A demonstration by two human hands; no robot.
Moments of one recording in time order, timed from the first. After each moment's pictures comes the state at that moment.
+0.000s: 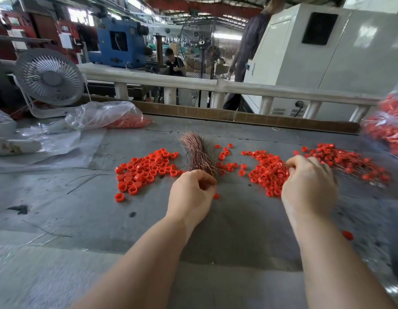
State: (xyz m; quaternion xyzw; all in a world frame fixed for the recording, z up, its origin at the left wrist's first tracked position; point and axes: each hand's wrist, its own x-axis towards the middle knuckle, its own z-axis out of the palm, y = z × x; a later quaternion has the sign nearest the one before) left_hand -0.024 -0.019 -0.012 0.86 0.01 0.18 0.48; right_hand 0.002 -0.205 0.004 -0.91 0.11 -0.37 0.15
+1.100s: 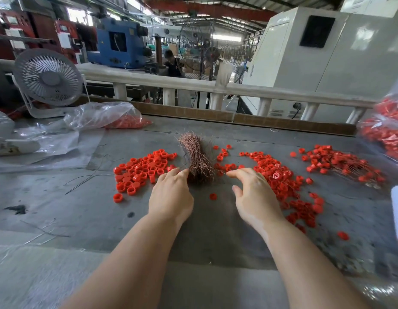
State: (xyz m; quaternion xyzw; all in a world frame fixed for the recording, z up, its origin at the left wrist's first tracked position) left_hand -0.015 0.007 -0.020 0.96 0.04 0.15 0.23; right_hand -0.005 -0.158 -0.012 -0.94 -0.14 -0.20 0.24
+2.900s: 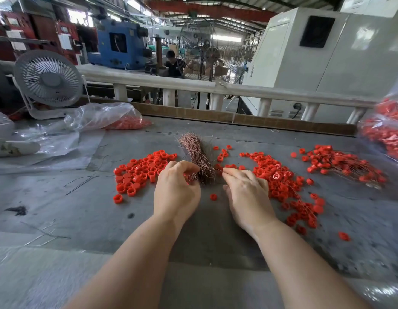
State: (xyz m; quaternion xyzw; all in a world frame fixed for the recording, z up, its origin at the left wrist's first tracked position) left_hand -0.024 -0.004 -0.004 0.87 0.05 0.26 0.42; right_hand -0.001 -0.149 -0.020 -0.96 -0.17 -0.22 0.10
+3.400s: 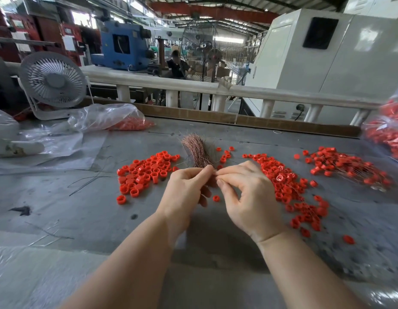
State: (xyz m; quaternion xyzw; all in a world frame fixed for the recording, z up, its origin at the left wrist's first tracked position) left_hand -0.029 -0.011 0.003 0.65 0.00 0.07 0.76; right_hand -0.026 -0.137 0.006 -0.83 -0.30 -0.38 0.29
